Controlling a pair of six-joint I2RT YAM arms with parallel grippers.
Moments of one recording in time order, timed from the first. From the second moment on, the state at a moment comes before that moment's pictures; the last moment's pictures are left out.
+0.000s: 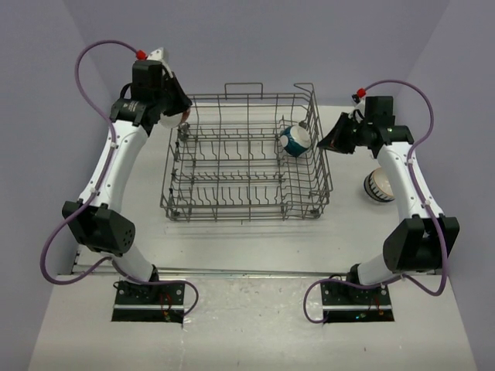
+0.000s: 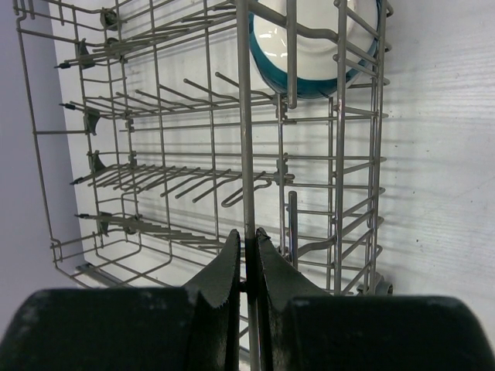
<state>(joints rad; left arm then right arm) -0.20 1.68 1.84 -0.64 0.12 -0.49 0.03 1.51 1.45 -0.74 -0.46 0.46</state>
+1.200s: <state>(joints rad) 0.15 1.98 1.65 -0.82 -0.29 -0.39 0.04 1.47 1.40 -0.69 -0.40 0.48</state>
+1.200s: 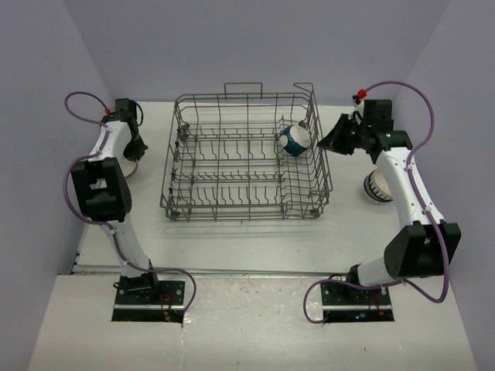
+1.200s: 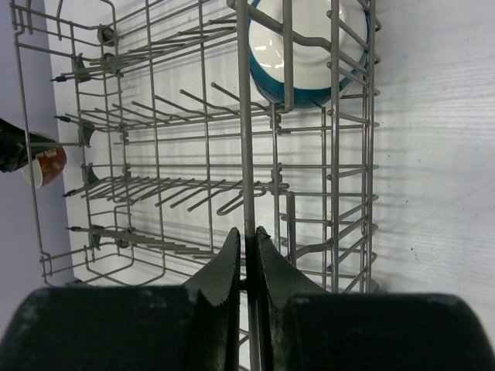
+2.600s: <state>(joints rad) 0.22 2.11 1.83 -0.83 -0.21 -0.37 0.05 1.44 1.36 -0.65 -0.38 0.50</state>
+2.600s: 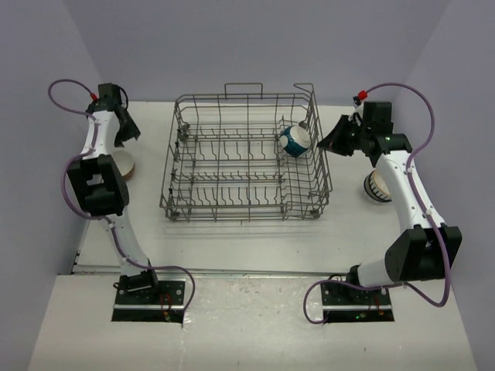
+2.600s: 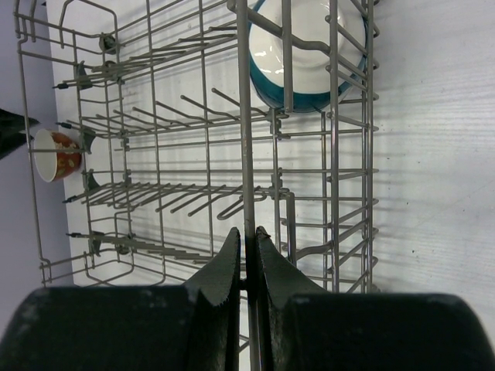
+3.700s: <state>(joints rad) -0.39 2.30 1.86 0.18 0.77 -0.96 0.07 1.45 1.37 -0.66 -0.36 0.51</state>
